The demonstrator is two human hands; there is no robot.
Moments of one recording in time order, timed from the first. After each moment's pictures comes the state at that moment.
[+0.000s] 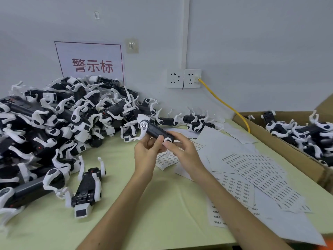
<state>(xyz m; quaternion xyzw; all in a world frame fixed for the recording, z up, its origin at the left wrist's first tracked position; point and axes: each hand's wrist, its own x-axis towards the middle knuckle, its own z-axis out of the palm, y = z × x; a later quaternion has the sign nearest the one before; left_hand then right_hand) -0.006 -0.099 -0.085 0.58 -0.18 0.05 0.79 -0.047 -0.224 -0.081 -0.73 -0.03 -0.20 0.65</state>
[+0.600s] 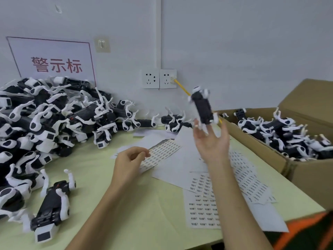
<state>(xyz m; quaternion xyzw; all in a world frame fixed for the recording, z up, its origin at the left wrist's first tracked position) 0.003 -0.103 -0.100 0.74 -0.20 0.03 0.64 -0.068 -0.344 -0.055 -0.12 0.00 -0.24 0.96</state>
